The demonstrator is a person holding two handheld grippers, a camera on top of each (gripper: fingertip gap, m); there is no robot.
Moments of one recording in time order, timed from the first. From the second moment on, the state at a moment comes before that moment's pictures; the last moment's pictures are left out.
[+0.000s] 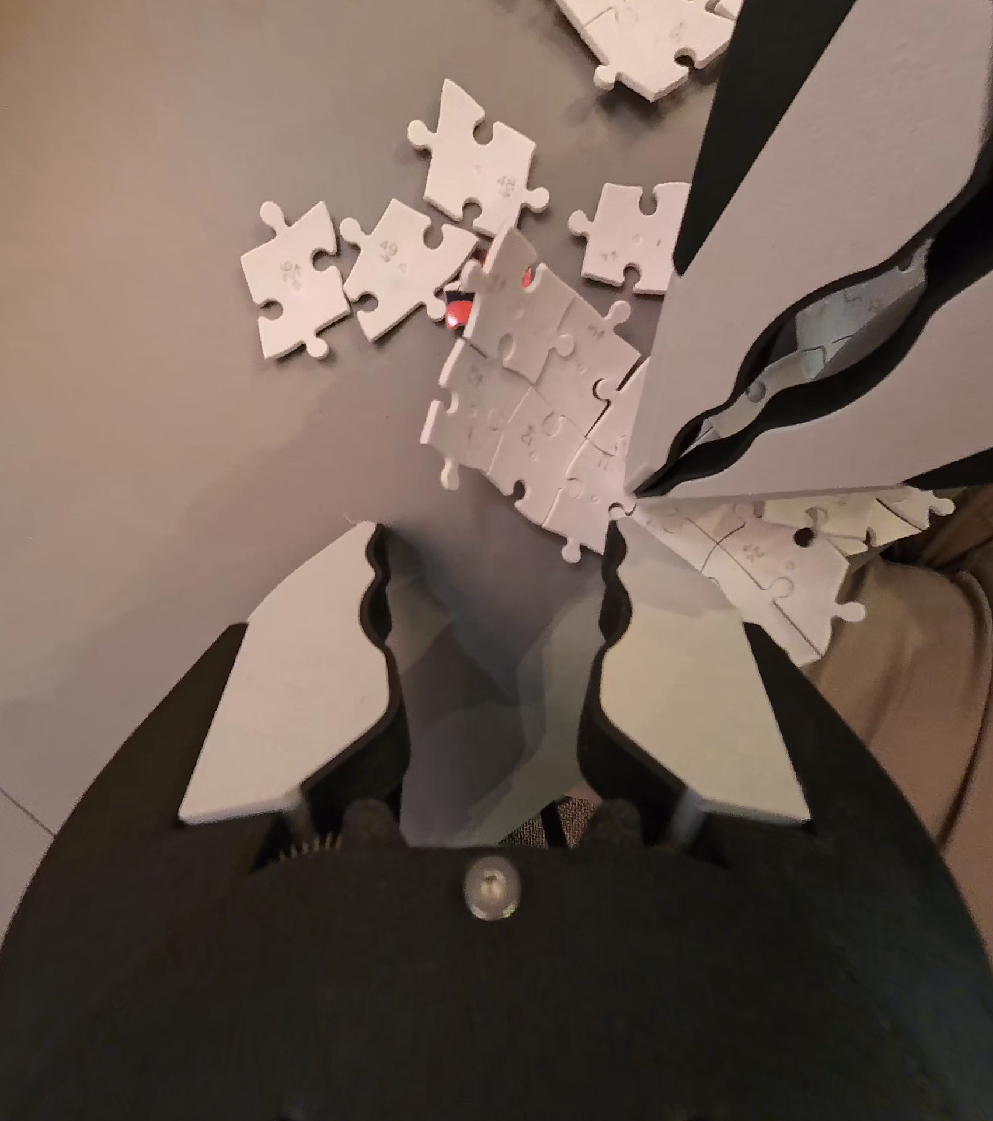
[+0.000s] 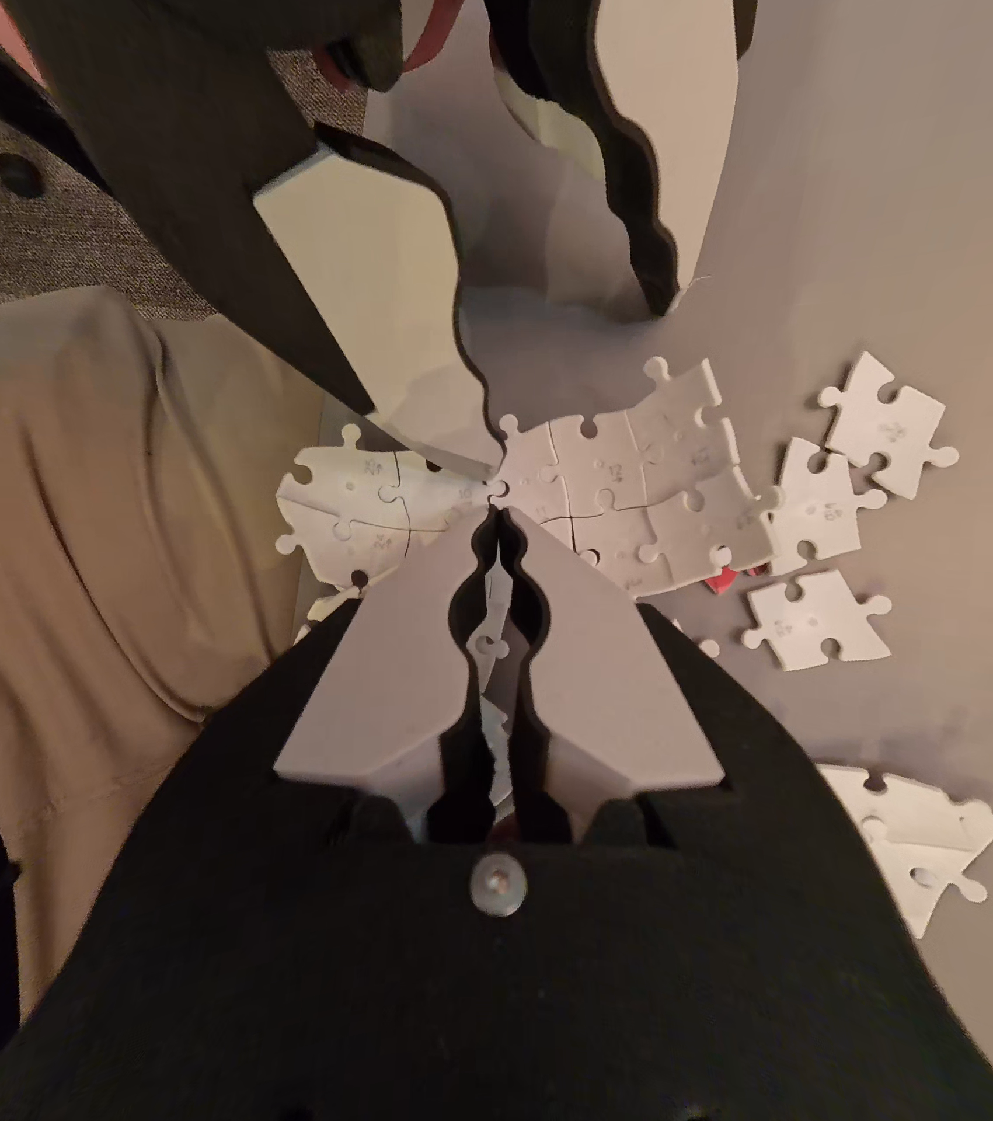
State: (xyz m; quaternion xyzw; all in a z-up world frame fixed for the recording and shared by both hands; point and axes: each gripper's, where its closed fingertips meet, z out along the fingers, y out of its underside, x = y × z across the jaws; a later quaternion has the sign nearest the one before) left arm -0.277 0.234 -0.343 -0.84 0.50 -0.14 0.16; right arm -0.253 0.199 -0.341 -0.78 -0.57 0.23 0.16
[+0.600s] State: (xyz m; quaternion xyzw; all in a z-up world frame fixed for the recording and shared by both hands) left arm -0.262 0.134 -0.314 -0.85 0.31 -0.41 0.14; right arm -0.254 0.200 -0.340 -0.77 -0.56 0.25 0.16
